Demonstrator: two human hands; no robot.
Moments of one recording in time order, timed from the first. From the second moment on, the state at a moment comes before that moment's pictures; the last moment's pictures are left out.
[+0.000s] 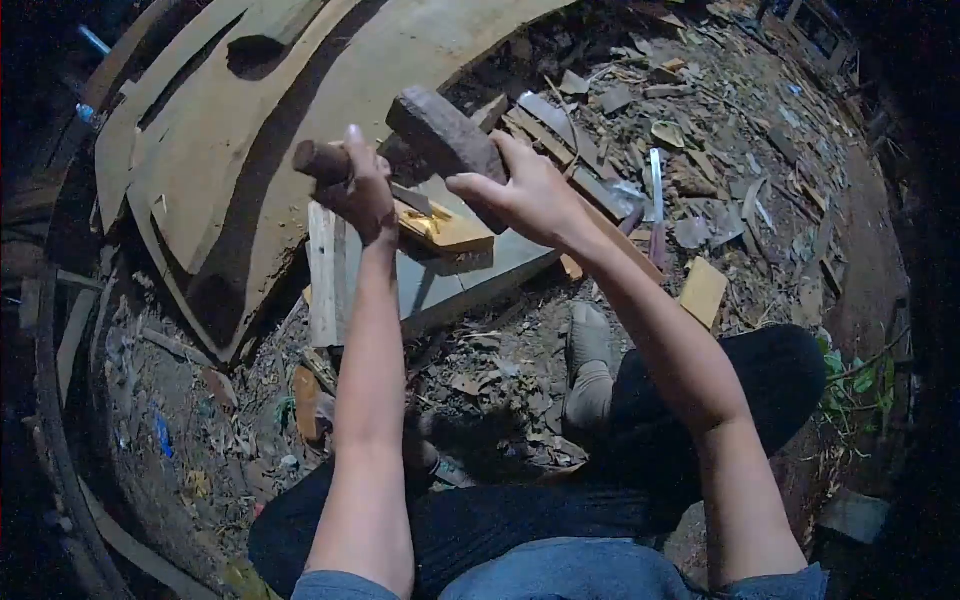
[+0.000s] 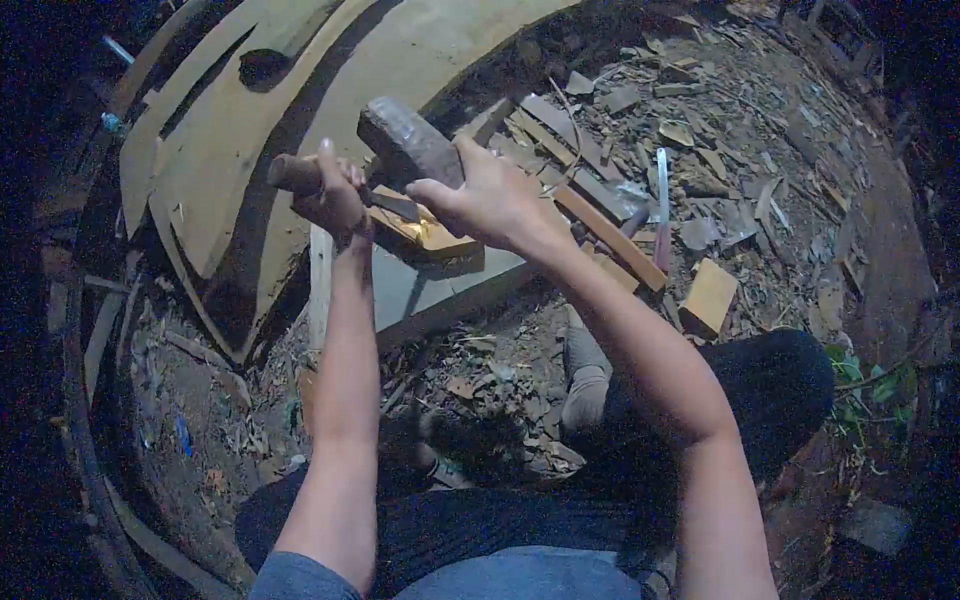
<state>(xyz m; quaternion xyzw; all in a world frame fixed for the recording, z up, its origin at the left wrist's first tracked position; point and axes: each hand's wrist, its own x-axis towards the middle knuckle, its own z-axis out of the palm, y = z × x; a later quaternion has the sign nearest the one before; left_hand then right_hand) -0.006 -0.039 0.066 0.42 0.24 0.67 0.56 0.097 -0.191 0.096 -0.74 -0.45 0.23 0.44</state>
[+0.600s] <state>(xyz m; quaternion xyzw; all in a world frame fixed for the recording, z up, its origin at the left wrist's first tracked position) 0.009 -0.045 0.031 0.57 0.32 0.64 0.39 0.106 -0.185 0.066 -0.73 -0.46 0.19 0.47</state>
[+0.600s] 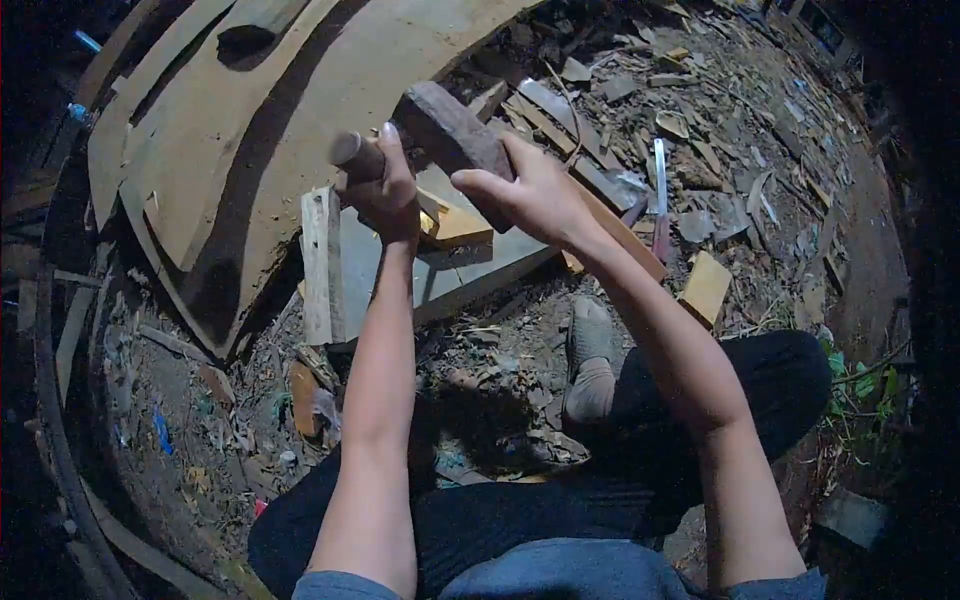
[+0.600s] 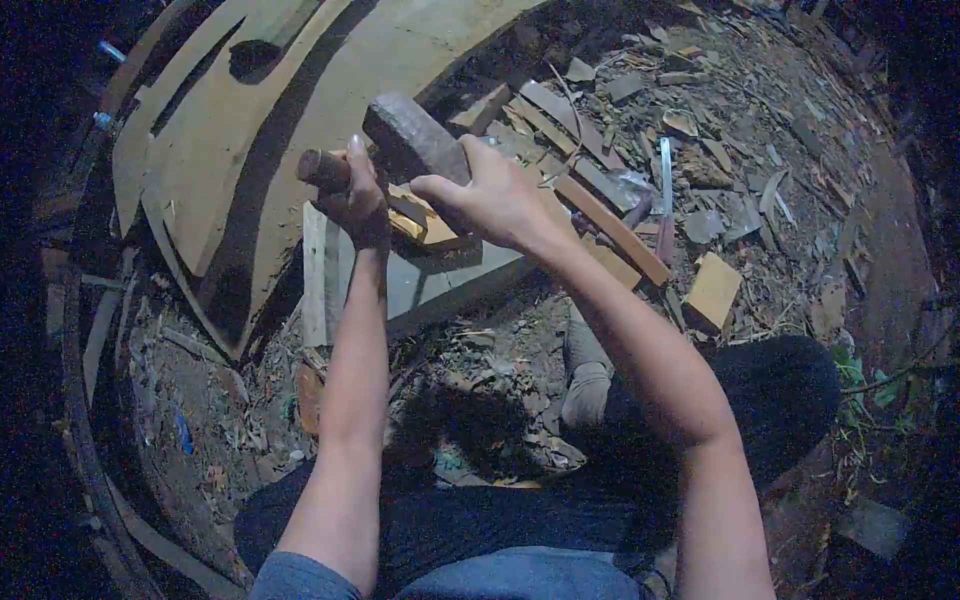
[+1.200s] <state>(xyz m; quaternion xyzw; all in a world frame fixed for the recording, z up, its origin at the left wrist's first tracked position) -0.001 -0.049 0.032 0.62 0.29 0.63 0.37 0.105 -0.189 0.075 -0.74 -0.47 0.20 0.45</state>
